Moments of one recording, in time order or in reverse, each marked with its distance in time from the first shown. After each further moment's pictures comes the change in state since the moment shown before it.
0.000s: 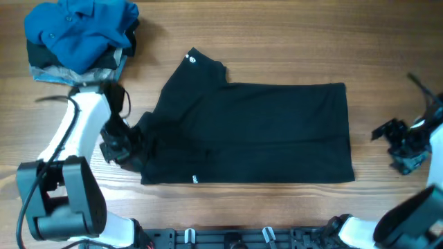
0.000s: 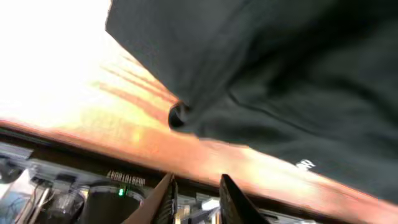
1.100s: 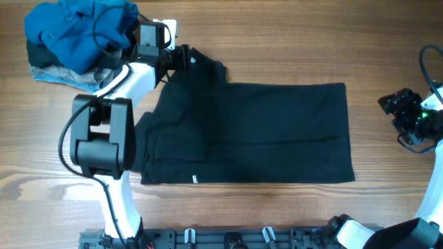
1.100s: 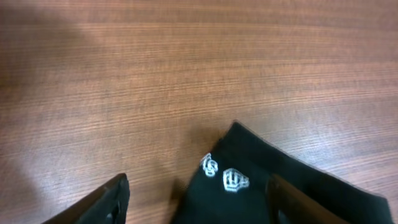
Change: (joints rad) left arm -0.227 0.460 0.275 1.332 0.062 0.300; right arm 0.002 -0.127 0.047 0.182 -0.339 -0.105
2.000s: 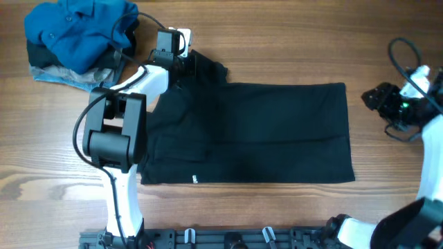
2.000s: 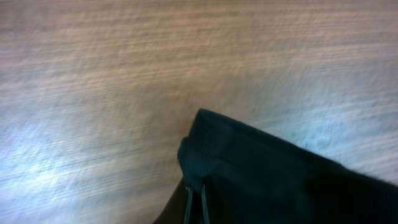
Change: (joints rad) left arm -0.059 0.060 0.017 -0.060 -0.040 -0.001; right arm 0.151 0.135 0.000 0.132 0.031 -0.163
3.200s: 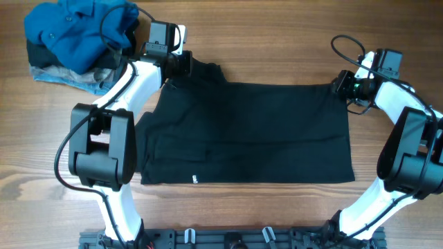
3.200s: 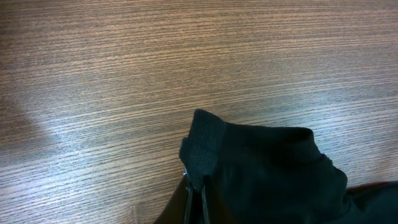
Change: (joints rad) left arm 0.000 -0.162 0.000 -0.219 -0.028 0.000; right arm 0.190 0.478 0.013 0.505 0.163 0.088
